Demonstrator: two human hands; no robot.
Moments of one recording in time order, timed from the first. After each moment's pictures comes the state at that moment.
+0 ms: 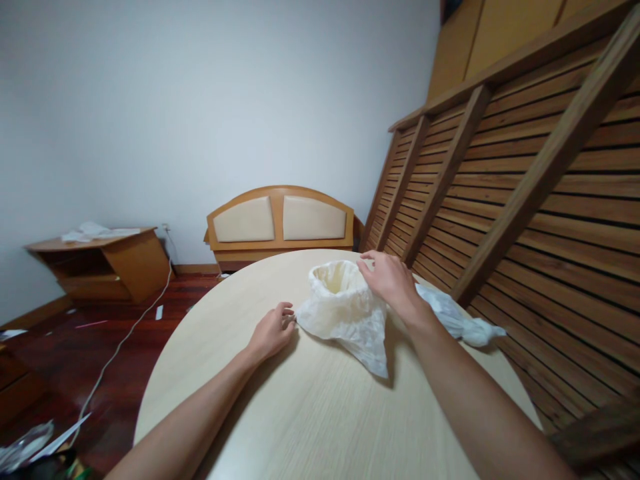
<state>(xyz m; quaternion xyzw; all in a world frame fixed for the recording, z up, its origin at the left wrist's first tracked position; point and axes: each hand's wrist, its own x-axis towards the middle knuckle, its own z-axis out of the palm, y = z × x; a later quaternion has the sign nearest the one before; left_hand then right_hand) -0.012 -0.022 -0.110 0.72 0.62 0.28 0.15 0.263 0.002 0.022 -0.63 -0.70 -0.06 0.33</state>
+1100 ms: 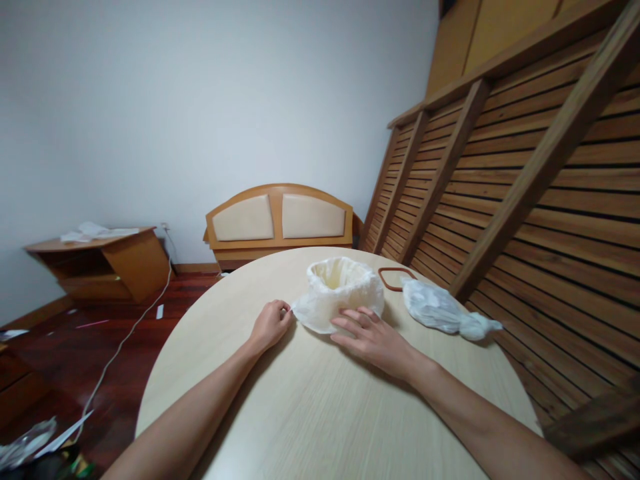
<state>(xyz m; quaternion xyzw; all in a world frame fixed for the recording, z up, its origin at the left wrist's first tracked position) -0.017 0.003 -0.126 0.73 0.62 0.29 0.08 0.278 -0.047 -0.090 -0.21 -0.92 -0.25 0.20</state>
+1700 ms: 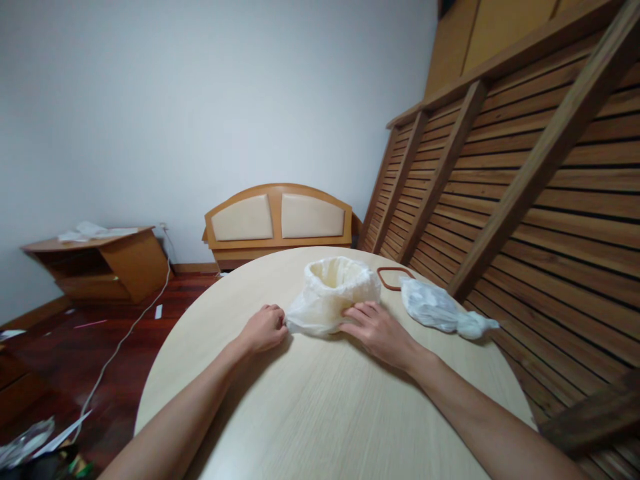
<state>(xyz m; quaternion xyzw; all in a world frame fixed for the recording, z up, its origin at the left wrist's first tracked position) -0.023 -0.024 -0.091 0.79 0.58 0.16 0.07 0.285 -0.036 -0.084 -0.24 -0.91 -0.24 0.22</state>
